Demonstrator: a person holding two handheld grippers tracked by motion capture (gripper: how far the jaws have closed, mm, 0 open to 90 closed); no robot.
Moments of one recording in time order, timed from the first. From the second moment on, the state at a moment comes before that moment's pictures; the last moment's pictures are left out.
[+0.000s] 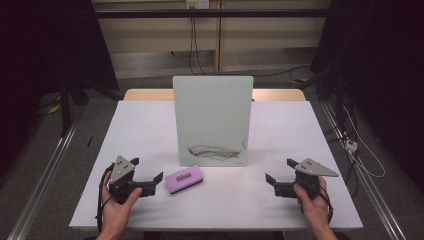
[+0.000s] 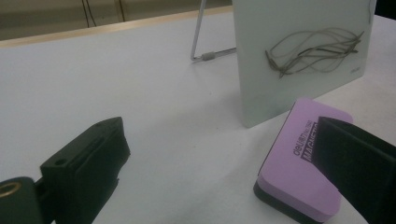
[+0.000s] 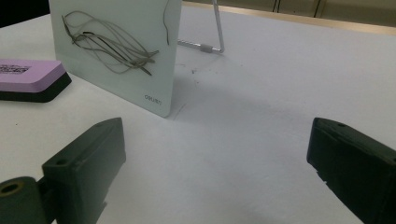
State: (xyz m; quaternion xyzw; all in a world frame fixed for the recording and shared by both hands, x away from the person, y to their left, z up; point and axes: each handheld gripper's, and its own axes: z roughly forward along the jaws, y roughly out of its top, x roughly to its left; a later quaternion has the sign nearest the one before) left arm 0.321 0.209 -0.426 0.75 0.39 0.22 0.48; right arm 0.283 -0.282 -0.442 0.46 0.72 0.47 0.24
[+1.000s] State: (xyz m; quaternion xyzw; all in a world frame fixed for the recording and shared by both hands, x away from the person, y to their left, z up) left arm 0.341 0.190 -0.412 0.83 0.32 0.14 0.43; right arm 0.289 -0.282 -0.445 0.45 0.72 0.47 0.22
